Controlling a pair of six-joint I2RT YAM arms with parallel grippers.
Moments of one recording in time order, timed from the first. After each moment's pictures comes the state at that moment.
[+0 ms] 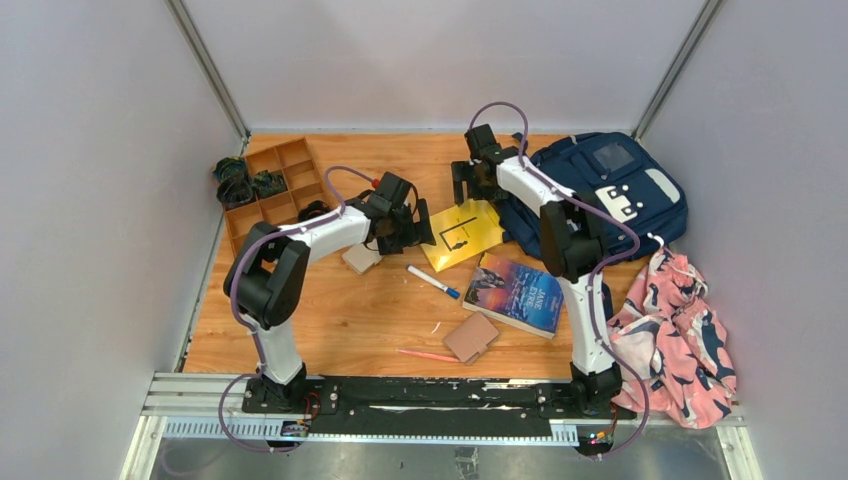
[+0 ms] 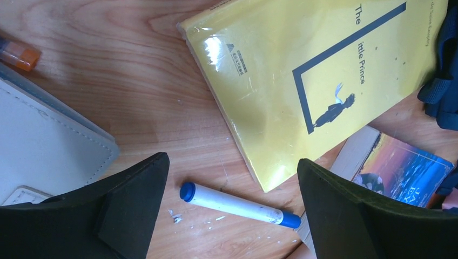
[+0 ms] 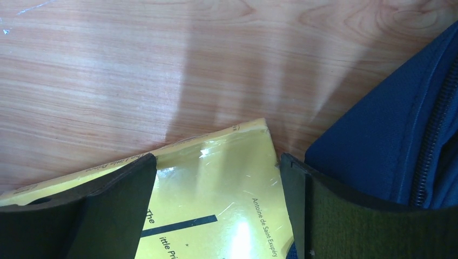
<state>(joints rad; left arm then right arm) -0.54 1.82 1.19 -0.33 0.08 -0.72 0.40 2.30 1.92 -0.65 0.07 0.24</state>
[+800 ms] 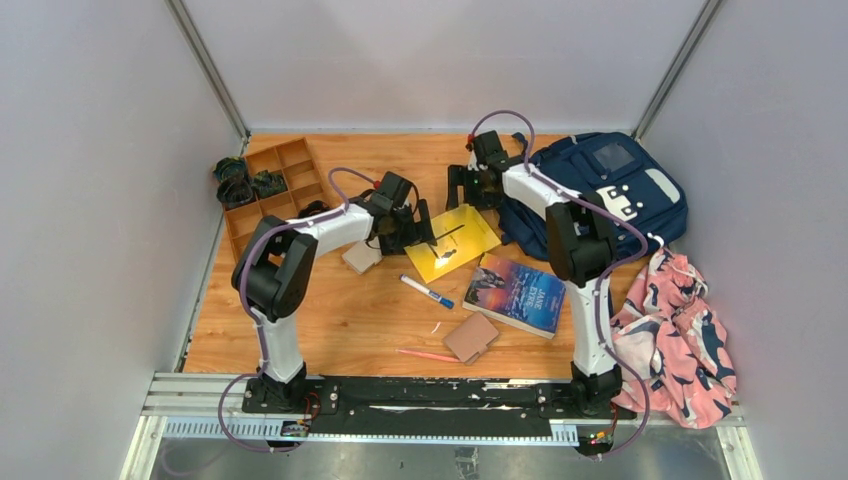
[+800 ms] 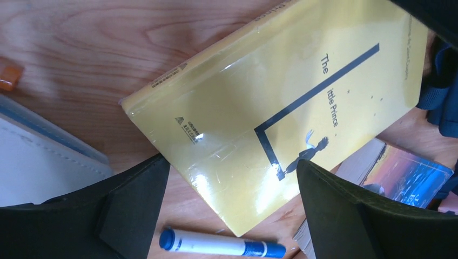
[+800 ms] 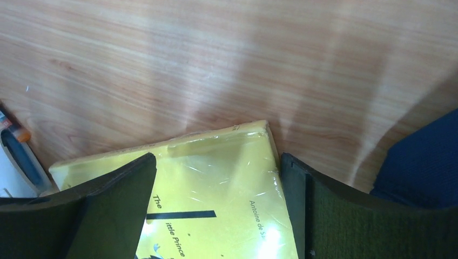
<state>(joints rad) -0.53 1.88 1.21 -0.32 0.12 -0.73 0.40 2.23 1.77 -0.52 -0.20 0.30</state>
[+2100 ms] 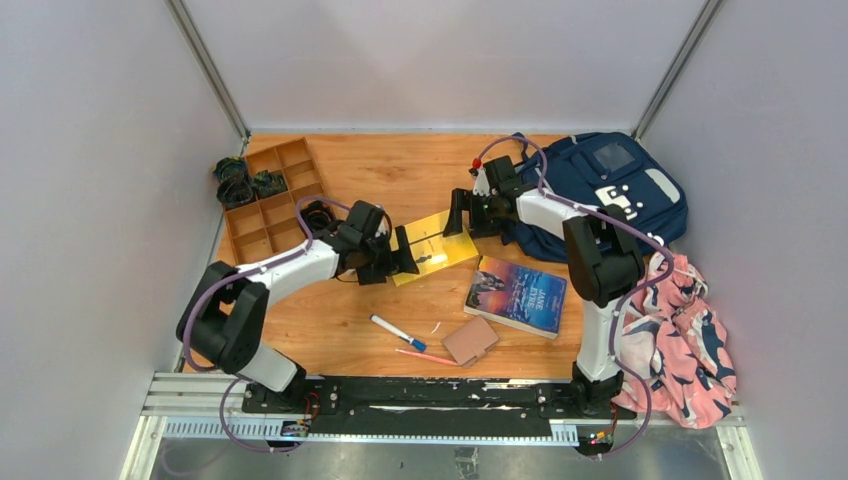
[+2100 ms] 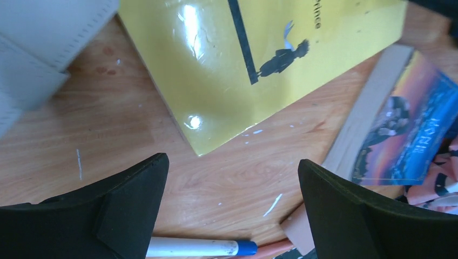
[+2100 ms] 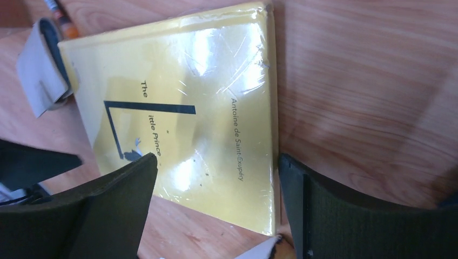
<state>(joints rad) -0.52 1.48 0.86 -0.31 0.17 -0.72 0.40 1.98 1.35 -0.33 -0.41 0.33</state>
